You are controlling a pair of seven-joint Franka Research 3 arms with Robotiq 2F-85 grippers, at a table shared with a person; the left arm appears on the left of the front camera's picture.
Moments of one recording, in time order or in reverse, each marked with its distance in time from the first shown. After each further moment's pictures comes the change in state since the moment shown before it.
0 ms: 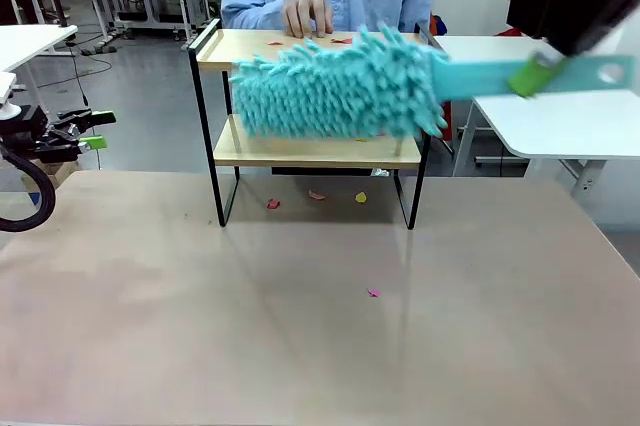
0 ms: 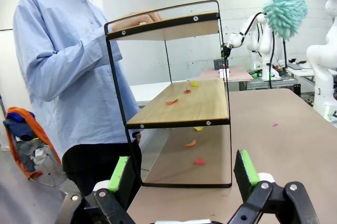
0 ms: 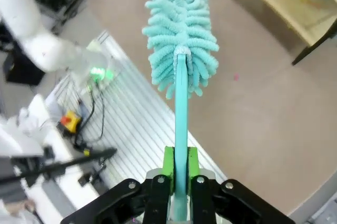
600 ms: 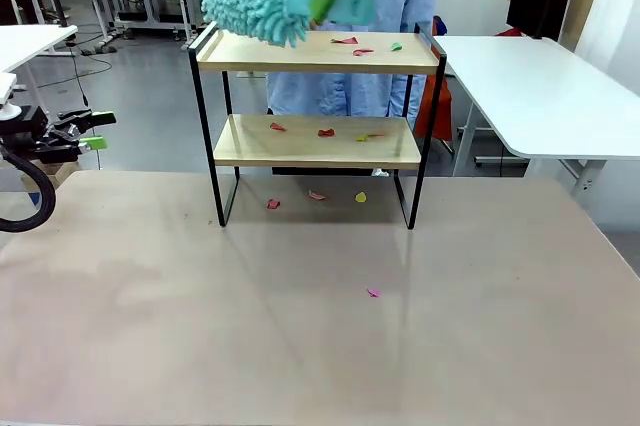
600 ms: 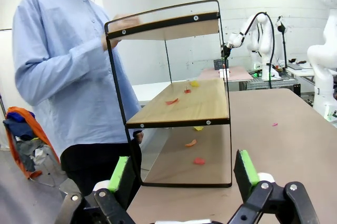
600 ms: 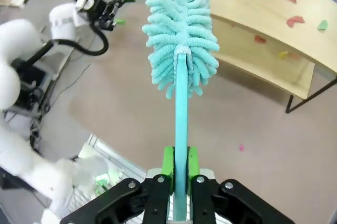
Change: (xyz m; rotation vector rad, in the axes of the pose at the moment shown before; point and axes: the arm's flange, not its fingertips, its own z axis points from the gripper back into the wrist) left arm -0.001 0.000 0.000 0.000 0.000 0.001; right arm 0.134 0.088 -0.063 -0.185 -0.256 -0.295
